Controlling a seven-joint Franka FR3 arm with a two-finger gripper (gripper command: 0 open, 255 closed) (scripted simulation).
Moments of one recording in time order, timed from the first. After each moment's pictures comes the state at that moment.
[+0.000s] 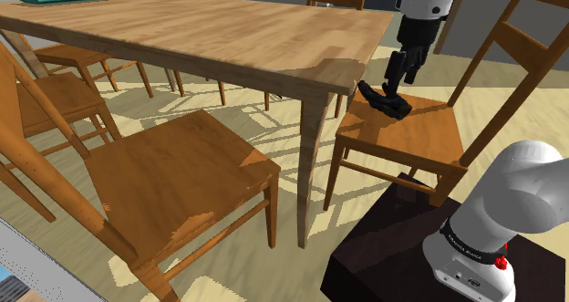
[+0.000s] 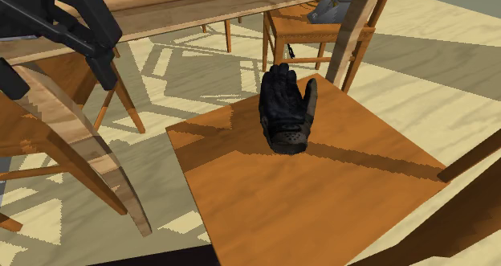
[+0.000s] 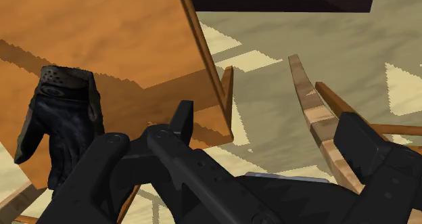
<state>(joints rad) -0.01 -0.78 0.03 -2.33 -0.02 1.52 0.05</state>
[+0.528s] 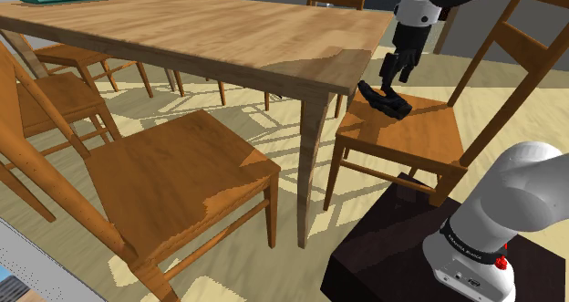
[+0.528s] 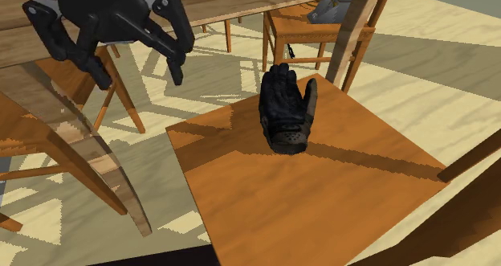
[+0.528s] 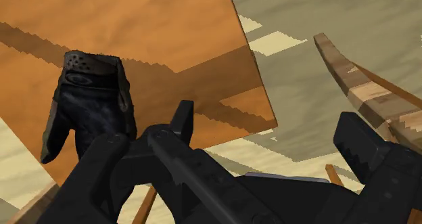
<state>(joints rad) -0.06 -0.69 -0.07 -2.35 -0.08 1.67 -0.01</state>
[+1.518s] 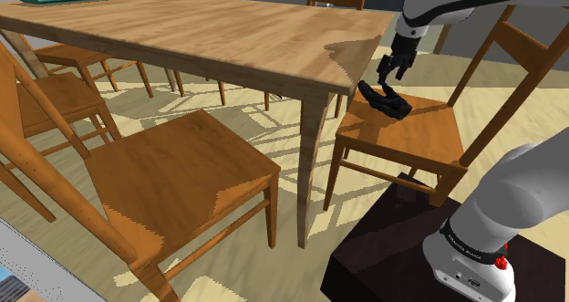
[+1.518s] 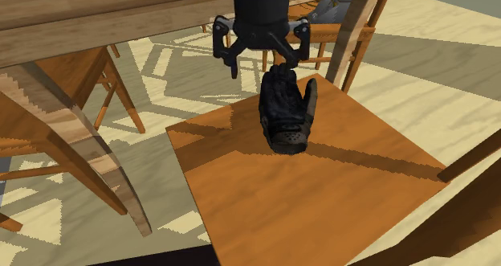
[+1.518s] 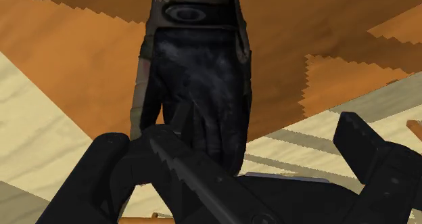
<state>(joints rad) -0.16 -0.36 -0.32 -2.24 -0.12 2.00 -0.18</state>
